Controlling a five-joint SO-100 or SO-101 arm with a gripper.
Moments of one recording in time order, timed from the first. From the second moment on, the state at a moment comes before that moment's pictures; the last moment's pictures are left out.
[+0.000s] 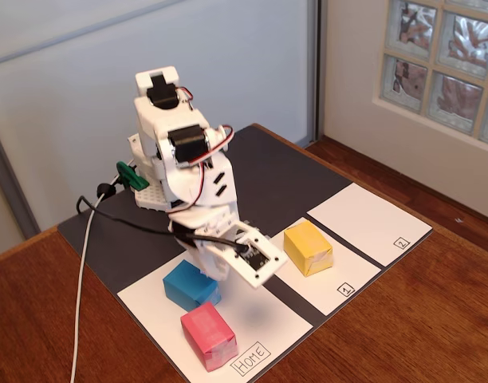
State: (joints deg) arm 22.1 67.3 59.6 76.6 60.7
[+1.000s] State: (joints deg) arm 11.7 139.5 126.0 84.1 68.5
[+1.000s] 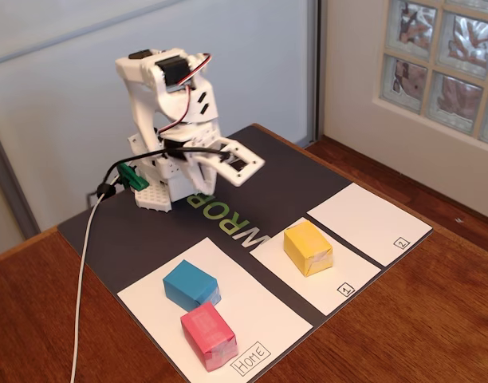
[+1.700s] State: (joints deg) arm 13.4 146.9 131.0 85.4 65.2
